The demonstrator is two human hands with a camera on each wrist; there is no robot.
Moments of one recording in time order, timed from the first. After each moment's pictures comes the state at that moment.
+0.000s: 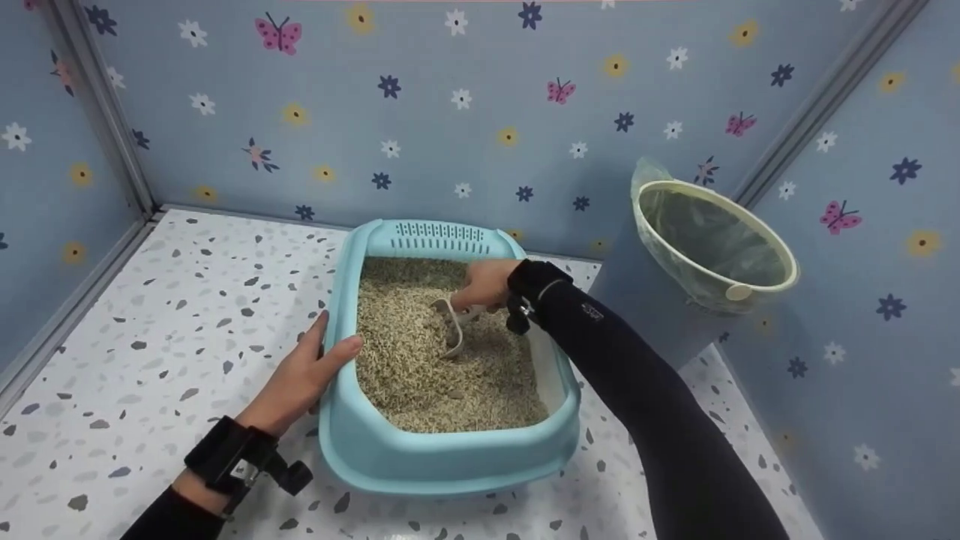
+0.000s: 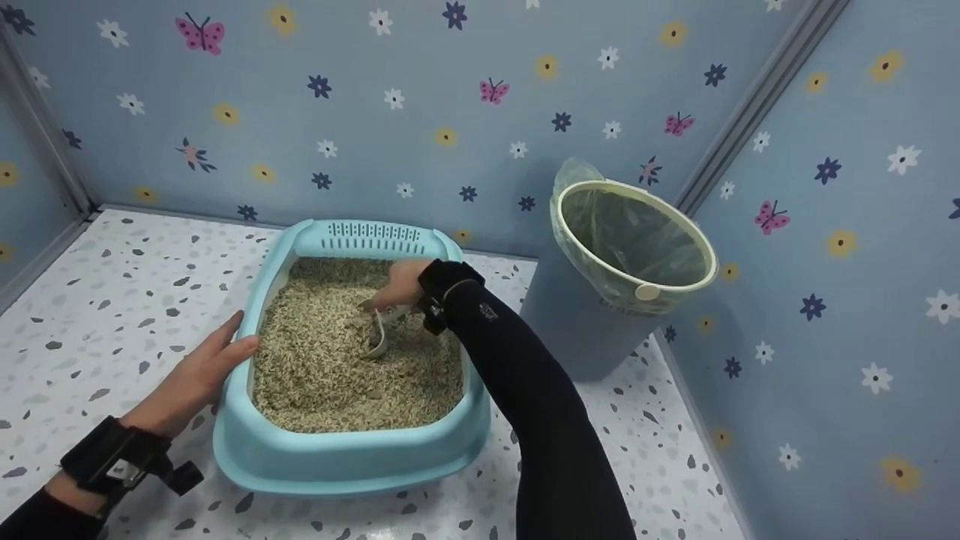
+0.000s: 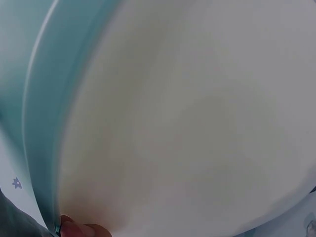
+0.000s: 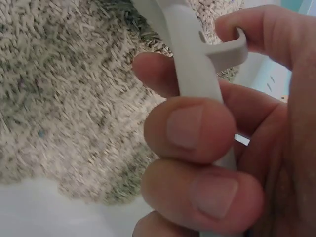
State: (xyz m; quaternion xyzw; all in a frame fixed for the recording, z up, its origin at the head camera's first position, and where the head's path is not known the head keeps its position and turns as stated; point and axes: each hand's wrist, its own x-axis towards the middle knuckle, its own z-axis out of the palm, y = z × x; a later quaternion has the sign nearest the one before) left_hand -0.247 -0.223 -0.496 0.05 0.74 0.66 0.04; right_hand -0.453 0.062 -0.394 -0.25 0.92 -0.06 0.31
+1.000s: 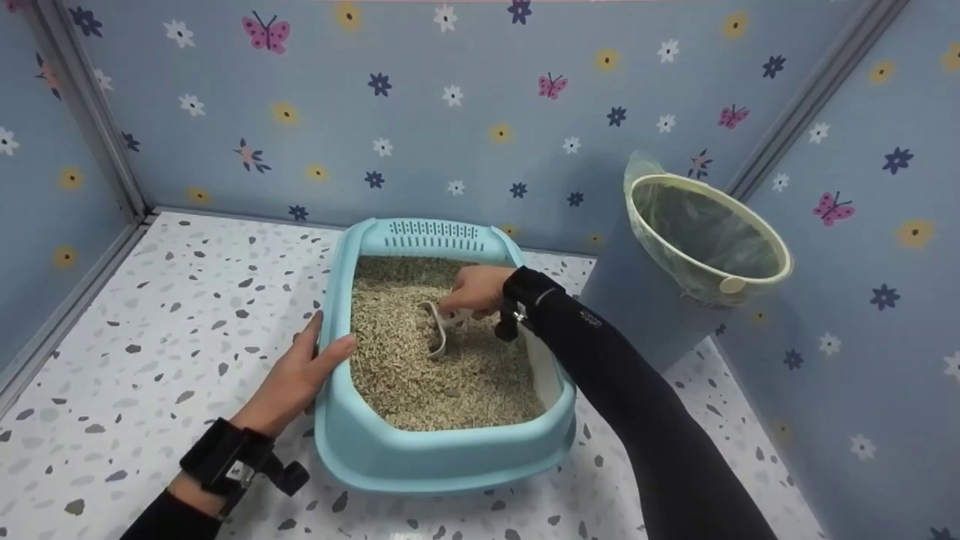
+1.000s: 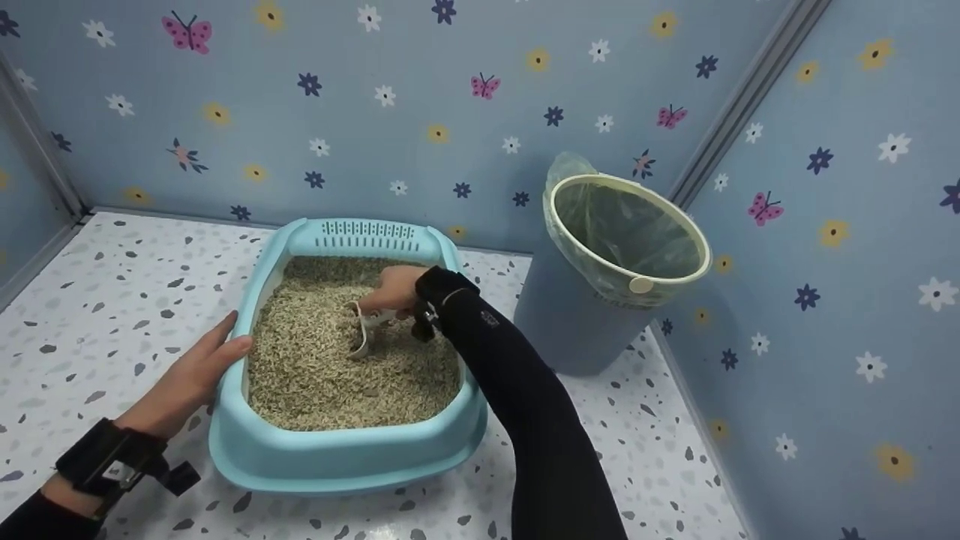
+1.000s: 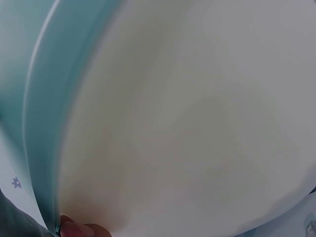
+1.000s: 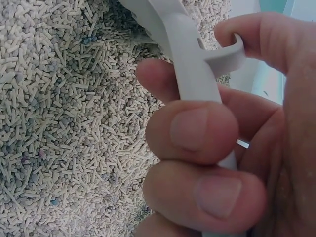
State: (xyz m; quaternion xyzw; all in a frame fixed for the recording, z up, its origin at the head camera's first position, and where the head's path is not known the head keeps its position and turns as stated) left_hand -0.247 -0.220 -0.494 0.04 0.75 0.66 0.04; right_hand -0.446 0.067 -0.409 -0.26 0.89 -0.15 0.33
